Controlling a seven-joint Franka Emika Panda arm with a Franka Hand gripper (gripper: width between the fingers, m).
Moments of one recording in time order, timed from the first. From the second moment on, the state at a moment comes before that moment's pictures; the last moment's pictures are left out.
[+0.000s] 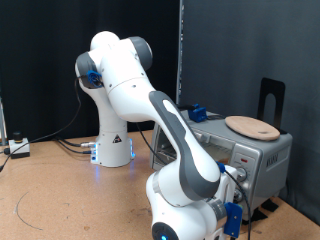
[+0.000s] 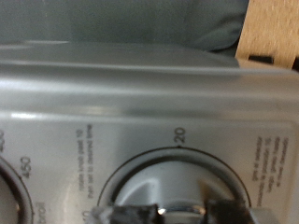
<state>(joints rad) -0.36 0.96 0.40 -1.55 0.86 1.57 -0.14</state>
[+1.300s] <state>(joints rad) -0.42 0.83 0.43 -1.78 1.01 1.79 -0.69</state>
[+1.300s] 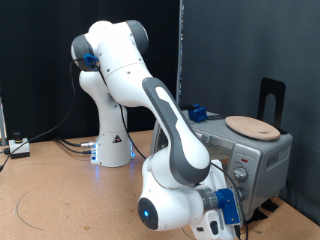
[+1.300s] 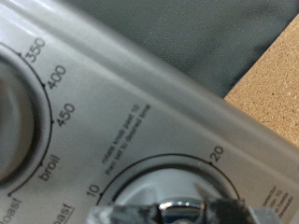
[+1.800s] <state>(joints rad) -0.42 0.82 0.43 -1.77 1.00 1.78 -0.63</state>
